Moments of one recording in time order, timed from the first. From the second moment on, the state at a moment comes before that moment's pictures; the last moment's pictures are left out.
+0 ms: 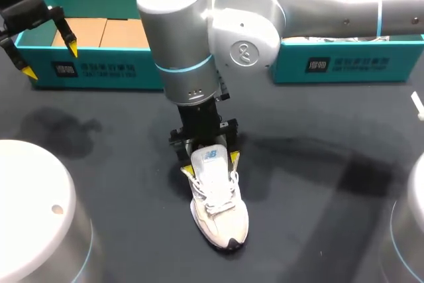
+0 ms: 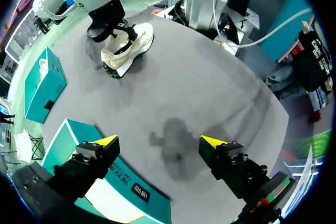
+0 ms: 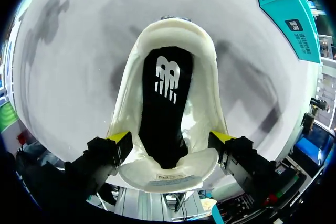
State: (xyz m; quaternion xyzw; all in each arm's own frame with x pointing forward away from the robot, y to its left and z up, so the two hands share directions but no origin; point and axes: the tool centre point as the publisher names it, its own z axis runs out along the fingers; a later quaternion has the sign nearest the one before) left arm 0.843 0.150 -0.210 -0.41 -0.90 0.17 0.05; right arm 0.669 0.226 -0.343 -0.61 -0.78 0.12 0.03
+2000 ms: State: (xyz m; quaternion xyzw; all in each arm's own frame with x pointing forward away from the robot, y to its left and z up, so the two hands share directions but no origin) left arm 0.843 0.150 -0.210 -0.41 -0.90 0.17 0.05; right arm 0.657 0.225 -0.331 -0.60 -0.80 0.05 -0.05
